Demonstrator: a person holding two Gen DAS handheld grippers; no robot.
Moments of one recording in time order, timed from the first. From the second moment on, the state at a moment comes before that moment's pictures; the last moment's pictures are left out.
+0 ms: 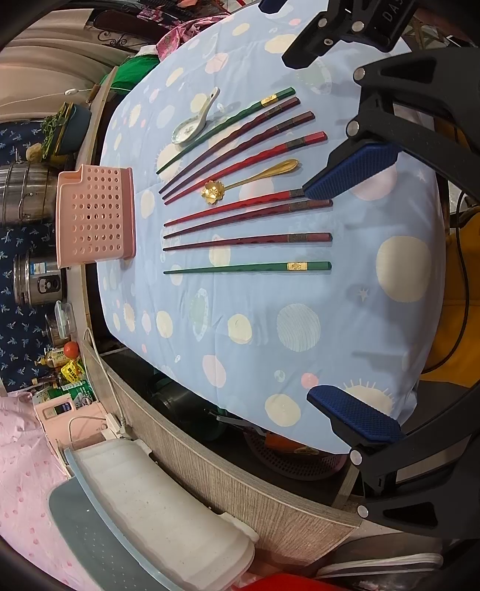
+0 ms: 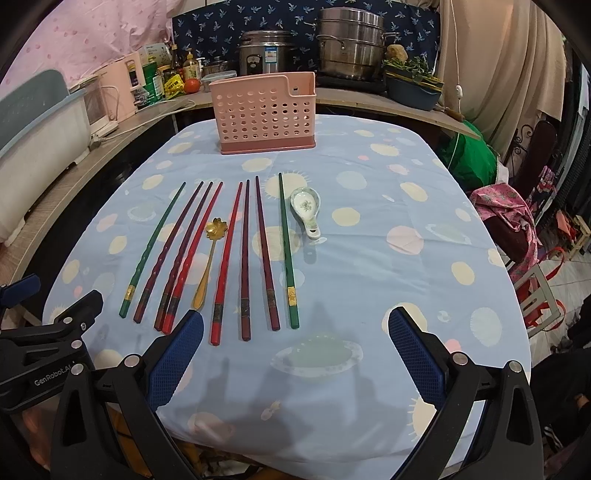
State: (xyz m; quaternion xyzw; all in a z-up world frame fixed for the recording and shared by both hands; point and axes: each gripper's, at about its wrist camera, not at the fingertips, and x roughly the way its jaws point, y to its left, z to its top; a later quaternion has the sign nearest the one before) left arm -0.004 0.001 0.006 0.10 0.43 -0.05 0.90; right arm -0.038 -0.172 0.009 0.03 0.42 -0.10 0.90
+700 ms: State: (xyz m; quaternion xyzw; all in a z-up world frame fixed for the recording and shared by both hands) left arm -0.005 0.003 0.007 0.10 0.43 -0.05 0.90; right arm -0.040 -0.174 0.011 0.03 0.42 -0.10 0.90
